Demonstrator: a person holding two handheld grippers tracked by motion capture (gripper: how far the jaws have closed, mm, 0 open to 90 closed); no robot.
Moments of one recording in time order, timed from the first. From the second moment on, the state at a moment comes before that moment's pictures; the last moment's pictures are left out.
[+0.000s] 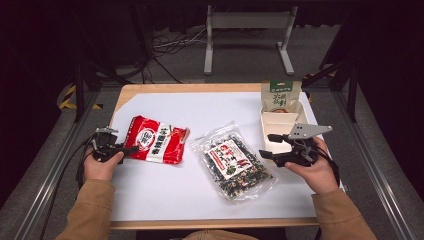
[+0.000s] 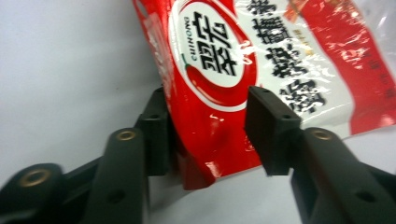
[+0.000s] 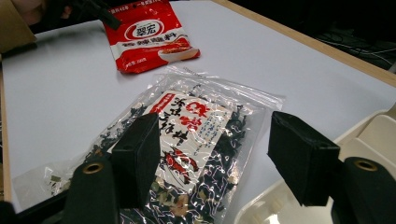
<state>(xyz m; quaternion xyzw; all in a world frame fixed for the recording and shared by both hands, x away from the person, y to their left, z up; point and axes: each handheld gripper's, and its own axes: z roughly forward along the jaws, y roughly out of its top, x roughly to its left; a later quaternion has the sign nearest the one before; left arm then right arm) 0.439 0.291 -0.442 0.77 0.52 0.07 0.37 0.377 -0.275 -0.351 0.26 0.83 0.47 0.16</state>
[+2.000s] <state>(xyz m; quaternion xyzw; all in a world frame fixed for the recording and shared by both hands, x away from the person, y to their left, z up) 0.332 0.238 -0.286 0.83 0.28 0.20 0.44 0.368 -0.254 -0.345 0.19 0.84 0.48 0.18</state>
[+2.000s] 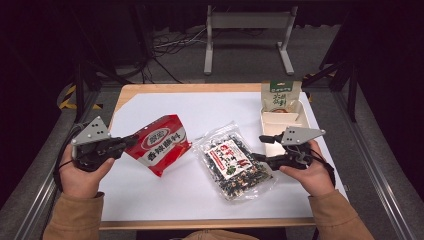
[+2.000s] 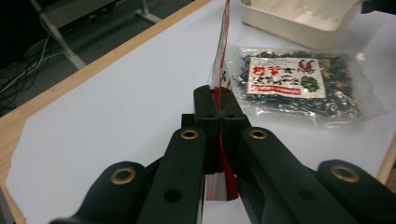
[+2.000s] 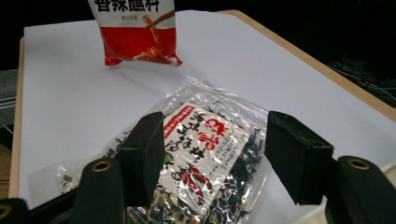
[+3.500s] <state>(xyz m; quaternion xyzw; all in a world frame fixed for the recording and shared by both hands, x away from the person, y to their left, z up) 0.304 0.184 -0.273 0.87 0.12 0.14 0.47 0.368 -0.128 -0.364 0.05 0.89 0.45 0.04</state>
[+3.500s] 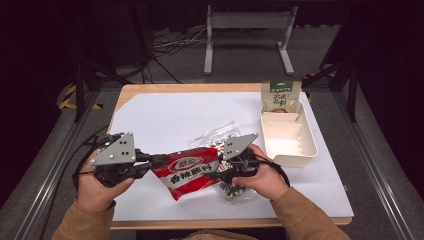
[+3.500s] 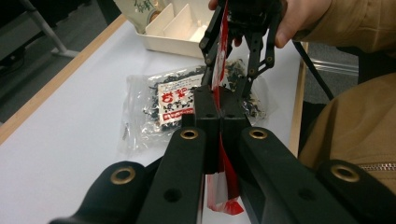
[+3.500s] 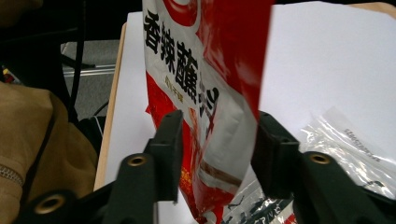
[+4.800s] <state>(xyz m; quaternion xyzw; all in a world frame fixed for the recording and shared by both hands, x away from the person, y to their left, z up) 0.324 0.207 -0.290 0.81 0.19 0.13 0.53 0.371 -0.159 -0.341 0.11 0.89 0.44 0.02</state>
